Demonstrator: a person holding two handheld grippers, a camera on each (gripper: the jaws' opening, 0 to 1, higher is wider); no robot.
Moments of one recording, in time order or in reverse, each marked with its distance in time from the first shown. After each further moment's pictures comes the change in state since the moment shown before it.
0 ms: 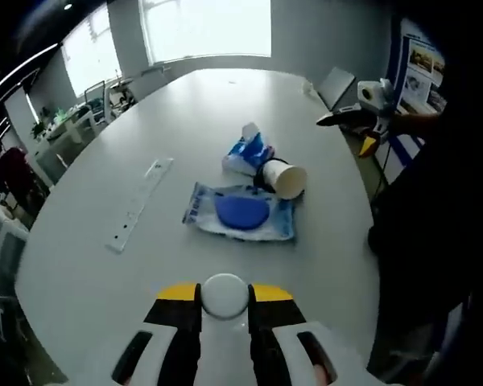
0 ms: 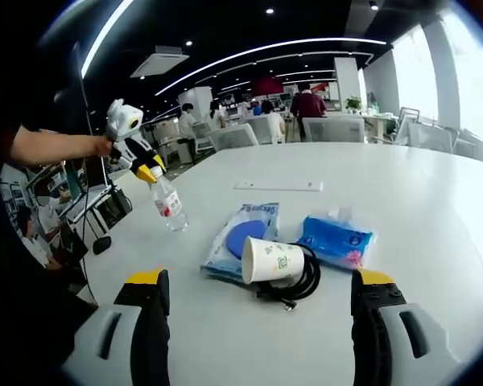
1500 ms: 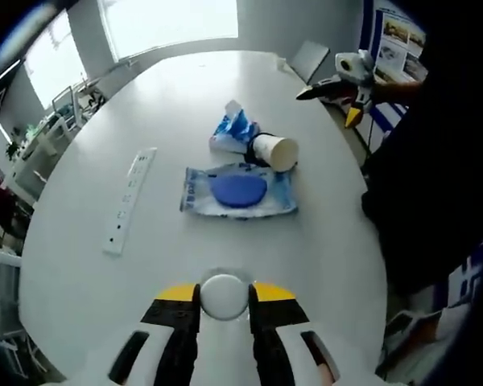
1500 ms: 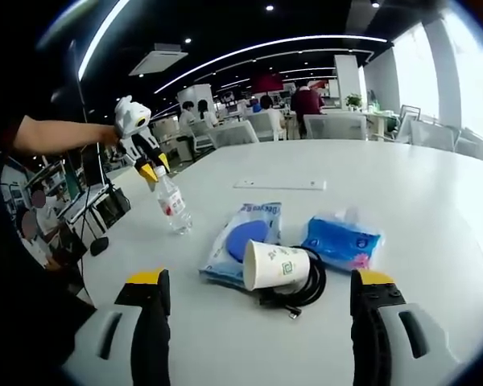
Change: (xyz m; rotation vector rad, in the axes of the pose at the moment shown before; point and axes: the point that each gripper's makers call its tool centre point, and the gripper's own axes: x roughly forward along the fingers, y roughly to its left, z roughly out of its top) left arm 0.009 0.023 -0.016 0.130 0.064 -0.102; right arm 0.018 0.001 0.003 0.002 0.013 0.001
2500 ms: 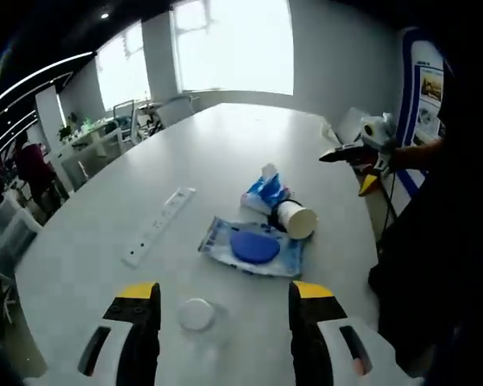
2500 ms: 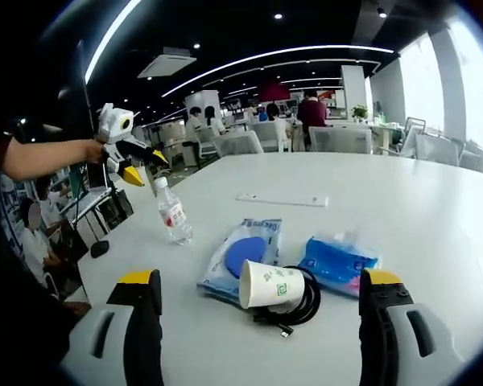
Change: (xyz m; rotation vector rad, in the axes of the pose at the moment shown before) left arm -0.038 -0.020 0.032 -0.301 -0.313 0.211; right arm 0.004 -0.004 0.026 -0.053 -0.041 0.028
